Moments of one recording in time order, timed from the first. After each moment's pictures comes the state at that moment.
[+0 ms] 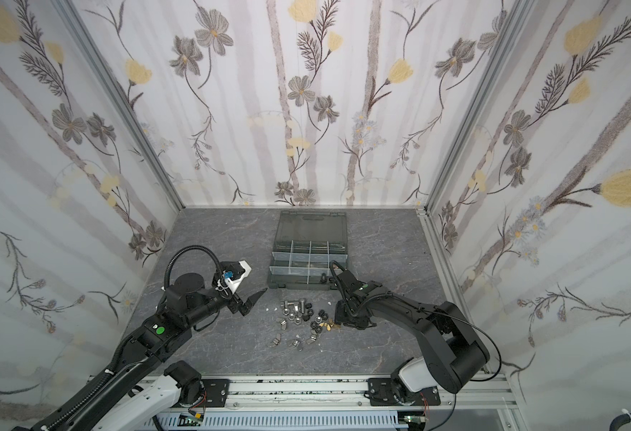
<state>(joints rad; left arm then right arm) -0.57 0.71 0.61 -0.19 0.18 0.31 0.62 1.46 0.74 -0.66 -0.09 0.74</state>
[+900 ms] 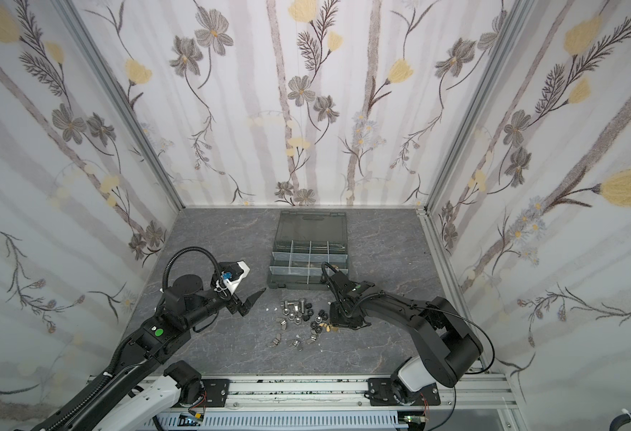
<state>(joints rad) -0.57 0.69 0.60 -0.19 0.16 0.31 0.69 1.52 0.76 -0.63 -0.11 0.72</state>
